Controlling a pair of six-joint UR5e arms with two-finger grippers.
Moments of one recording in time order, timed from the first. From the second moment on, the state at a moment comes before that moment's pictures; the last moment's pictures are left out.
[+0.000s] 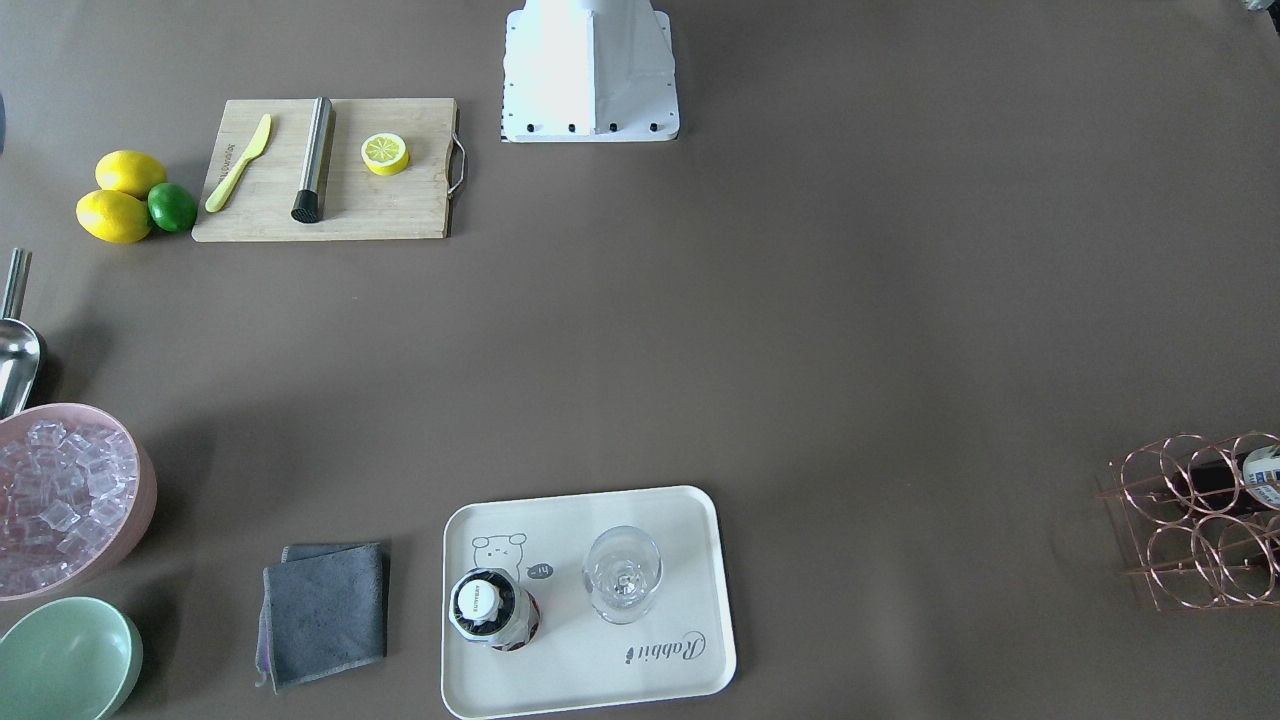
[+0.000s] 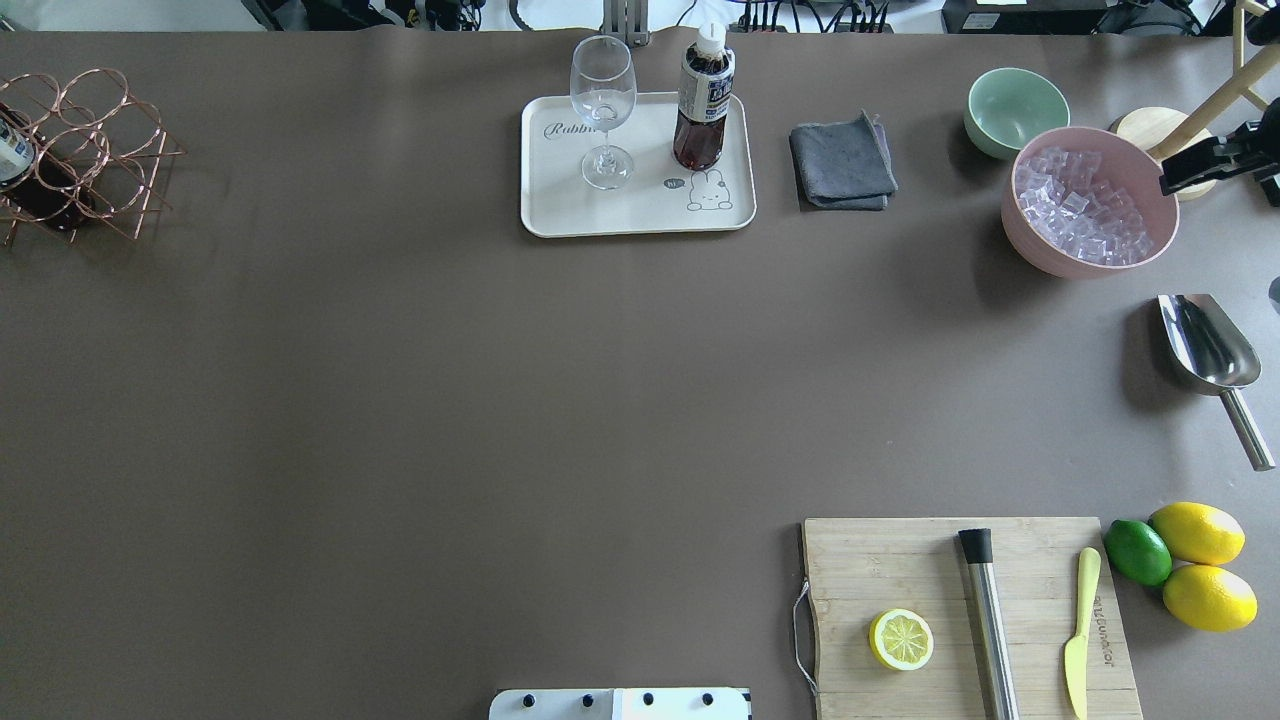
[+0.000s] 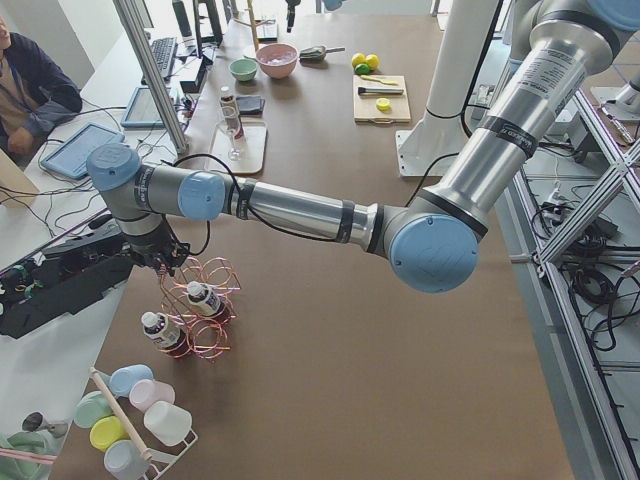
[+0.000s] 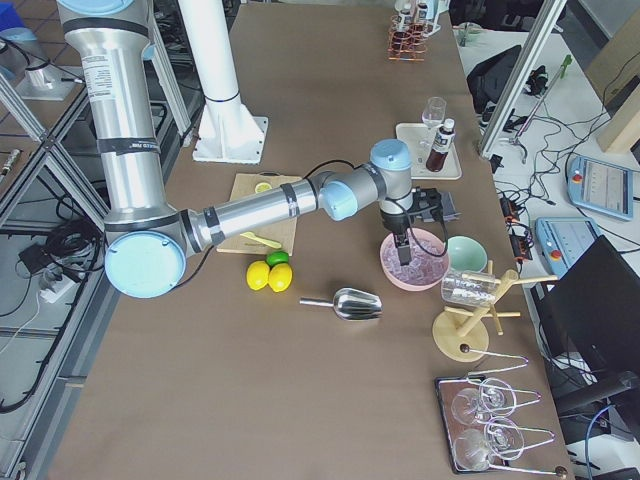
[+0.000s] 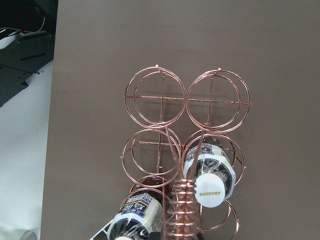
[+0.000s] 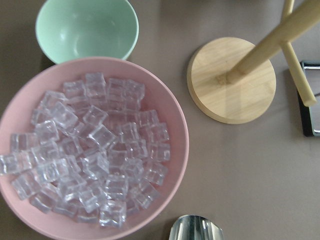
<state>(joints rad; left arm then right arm) -1.58 -2.13 -1.22 -1.51 -2.34 1.38 1.25 -1.45 1.75 -1.38 2.08 0.46</state>
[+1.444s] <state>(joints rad) -1.62 -2.02 -1.40 -1.43 -2.35 1.26 1.54 -1.65 1.80 -1.74 2.35 0.05</state>
